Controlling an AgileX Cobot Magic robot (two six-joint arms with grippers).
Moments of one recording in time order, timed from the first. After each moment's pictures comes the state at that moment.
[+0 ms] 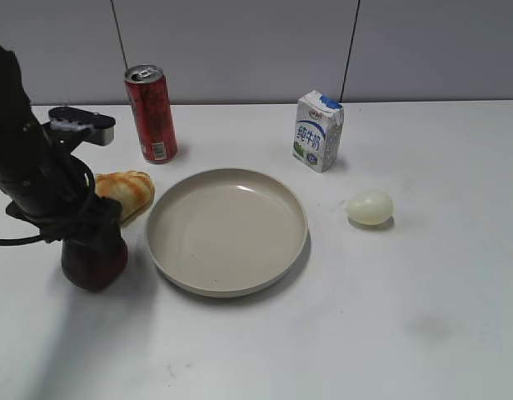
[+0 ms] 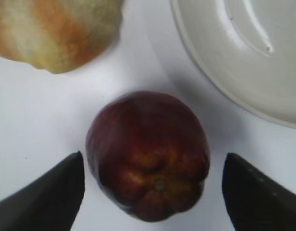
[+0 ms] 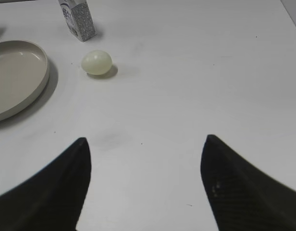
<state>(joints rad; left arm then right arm) -0.37 1.76 -1.03 -0.17 0.78 0.27 0.08 -0.01 -0.49 0.04 1.05 0.10</state>
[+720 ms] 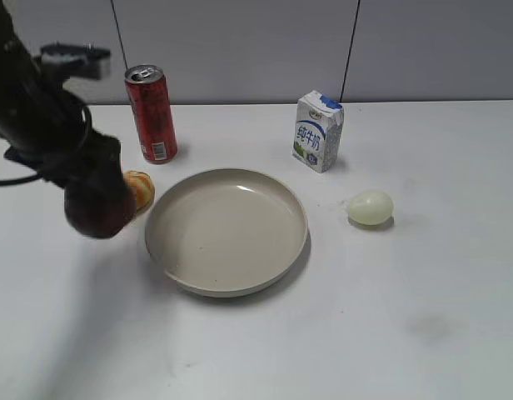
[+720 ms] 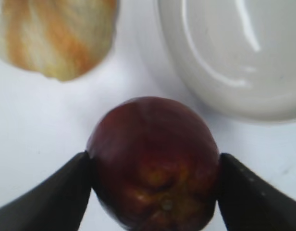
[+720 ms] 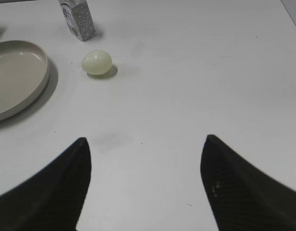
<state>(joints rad) -0.37 1.71 -1.21 -0.19 0.98 0.27 0.08 -0.01 -0.49 0.04 1.05 0.10</state>
